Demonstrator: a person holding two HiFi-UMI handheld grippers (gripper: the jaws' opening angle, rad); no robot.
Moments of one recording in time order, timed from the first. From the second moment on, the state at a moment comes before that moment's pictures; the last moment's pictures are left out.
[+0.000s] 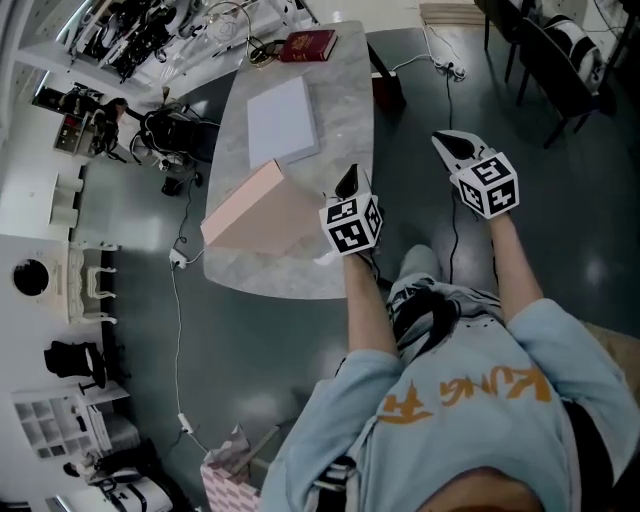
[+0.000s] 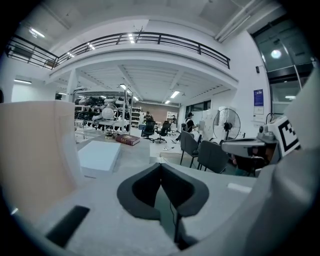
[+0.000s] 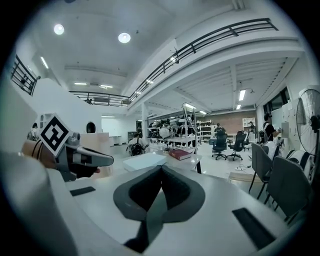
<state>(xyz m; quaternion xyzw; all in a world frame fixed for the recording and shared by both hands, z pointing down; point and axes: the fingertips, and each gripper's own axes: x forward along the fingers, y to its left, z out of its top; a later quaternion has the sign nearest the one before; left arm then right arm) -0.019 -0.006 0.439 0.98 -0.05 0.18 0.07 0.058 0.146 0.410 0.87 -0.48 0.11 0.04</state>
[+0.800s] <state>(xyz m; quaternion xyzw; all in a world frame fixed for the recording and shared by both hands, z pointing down) 0.165 -0.094 0.483 0.96 -0.12 0.20 0.12 0.252 0.060 0.451 0.83 -0.53 0.16 0.05</state>
